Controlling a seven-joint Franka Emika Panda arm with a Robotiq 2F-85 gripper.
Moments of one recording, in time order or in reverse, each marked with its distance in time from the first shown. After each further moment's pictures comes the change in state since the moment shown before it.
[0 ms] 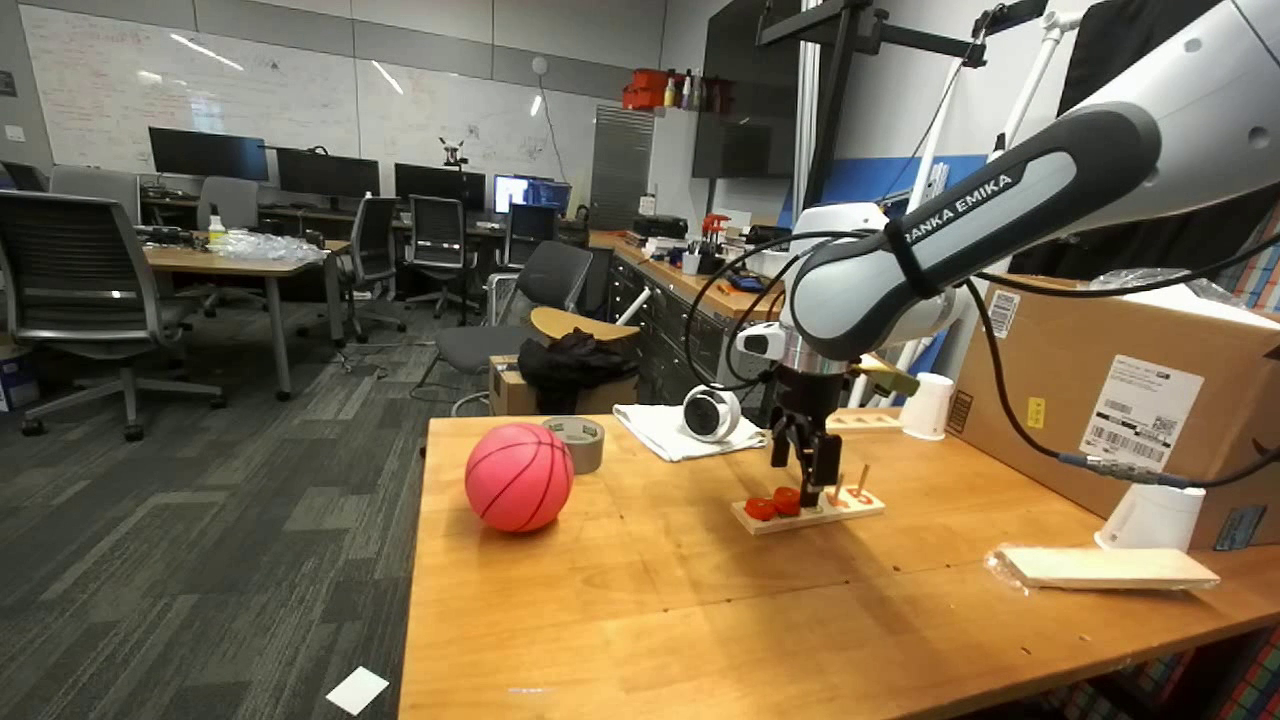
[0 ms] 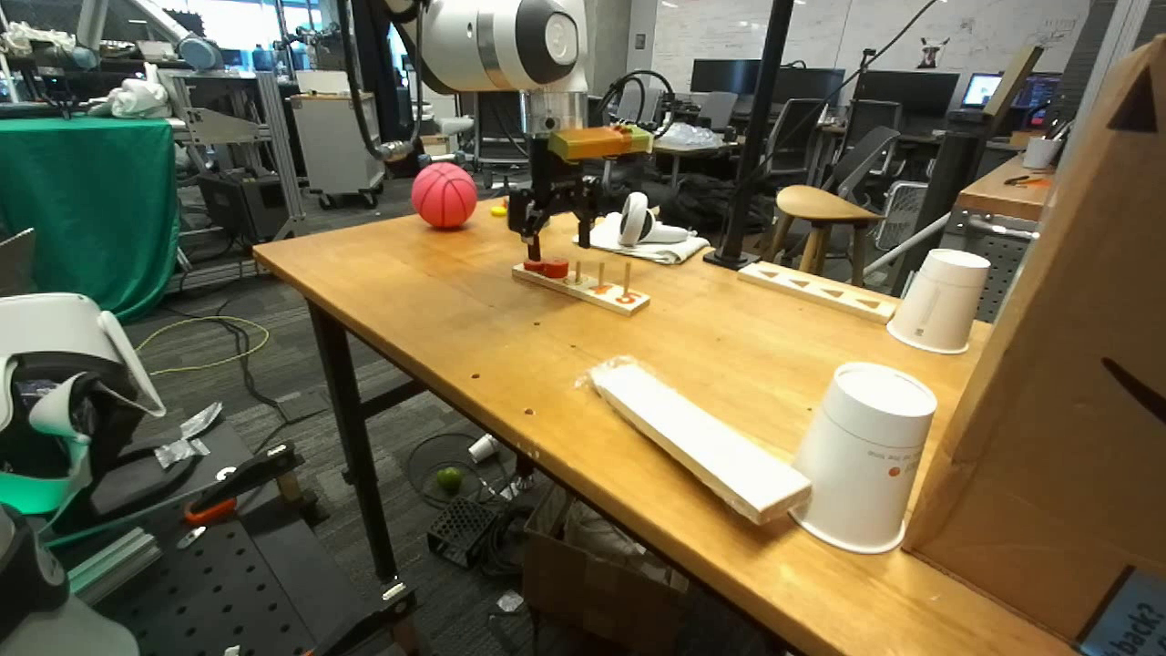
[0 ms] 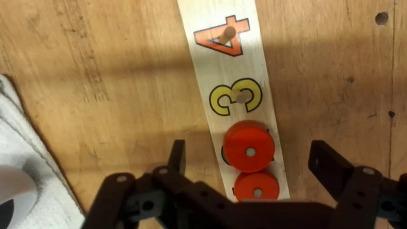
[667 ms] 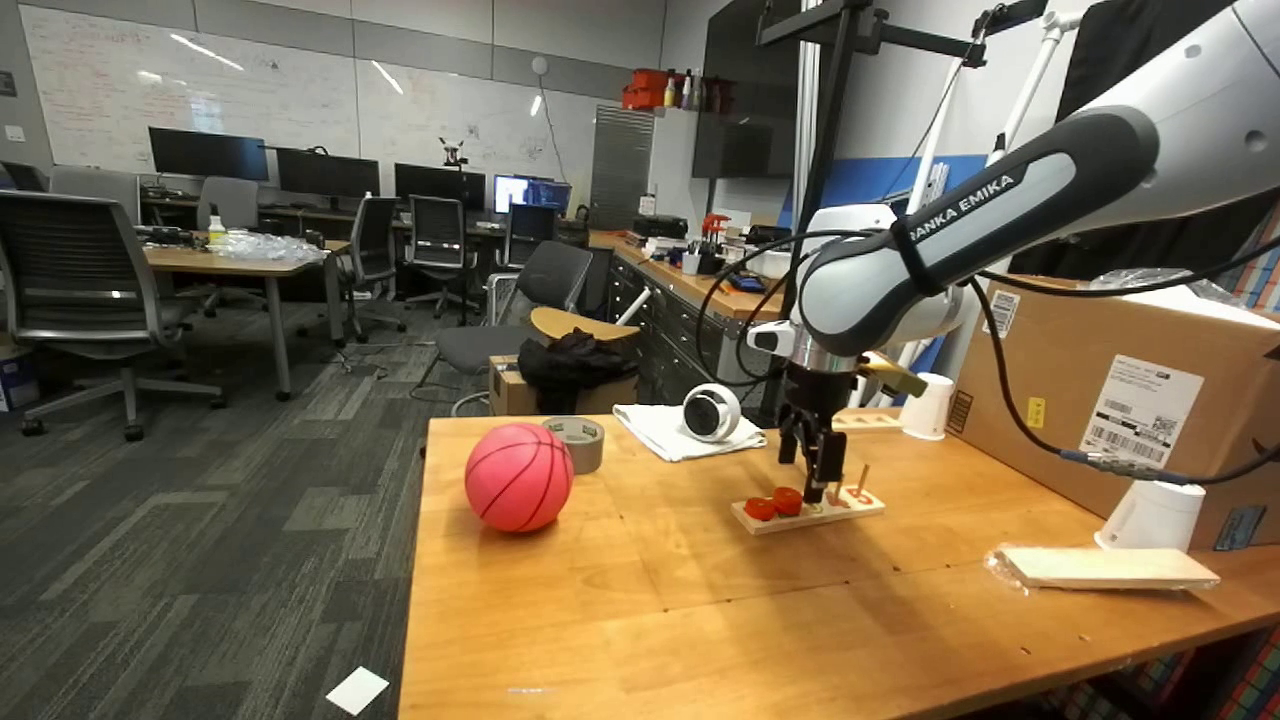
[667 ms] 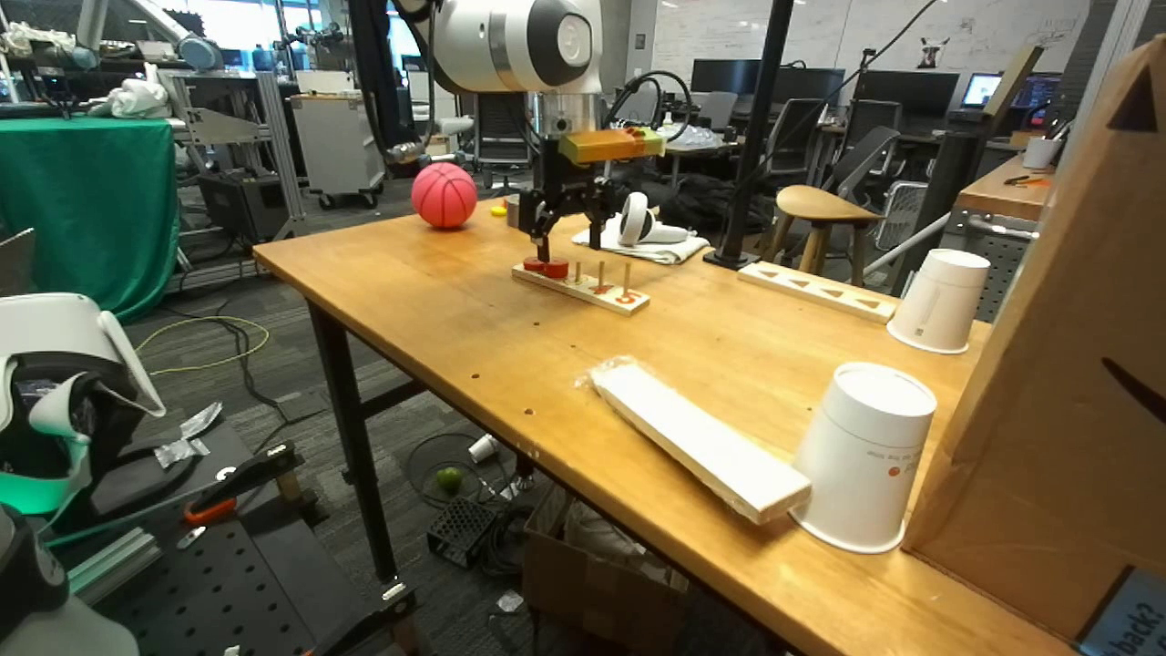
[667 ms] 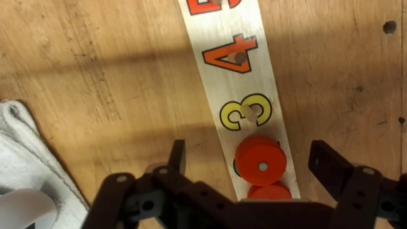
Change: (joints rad) arm -0.032 0.006 0.004 0.007 0.023 0.010 0.005
